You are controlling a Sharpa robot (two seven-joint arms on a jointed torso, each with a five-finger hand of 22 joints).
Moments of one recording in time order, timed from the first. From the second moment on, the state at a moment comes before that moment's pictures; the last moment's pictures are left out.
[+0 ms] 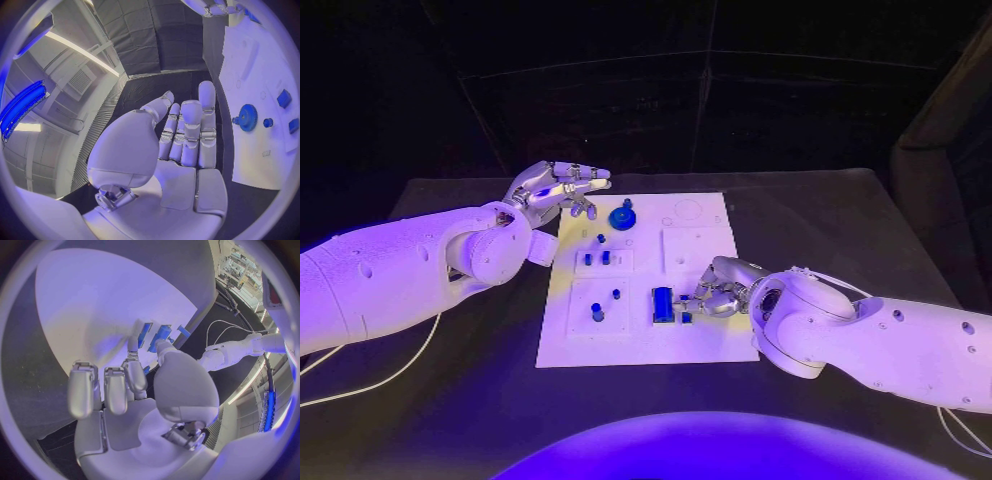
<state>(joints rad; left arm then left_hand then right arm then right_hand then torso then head) 1.22 -0.80 -0.15 1.37 -0.03 -0.13 0.39 1.31 -0.05 0.34 -0.09 0.05 1.01 0.17 0.12 0.07 0.95 0.11 0.35 0.07 1.28 0.02 1.09 0.56 0.17 1.20 0.12 0.61 0.76 0.97 -0.86 -0.05 1.82 -1.37 -0.35 -0.66 1.05 -0.13 0.01 0.29 0.13 1.16 0.04 0.21 0.45 1.46 -0.03 1.20 1.31 1.47 -0.09 1.49 1.31 0.06 1.47 0.02 1.46 1.31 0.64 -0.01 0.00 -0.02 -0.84</state>
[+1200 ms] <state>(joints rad) 1.22 -0.78 -0.15 1.32 0.00 -0.14 0.42 1.28 -0.04 0.29 -0.08 0.05 1.02 0.17 0.14 0.07 1.03 0.11 0.36 0.06 1.01 0.05 0.75 0.33 0.17 0.99 0.15 0.40 0.63 1.07 -0.92 -0.04 1.55 -0.70 -0.46 0.02 1.50 0.00 0.01 0.16 0.22 0.98 0.17 0.06 0.32 1.09 0.10 0.15 0.48 1.13 0.04 0.44 0.47 0.18 1.00 0.13 0.56 0.40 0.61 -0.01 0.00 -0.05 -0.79</state>
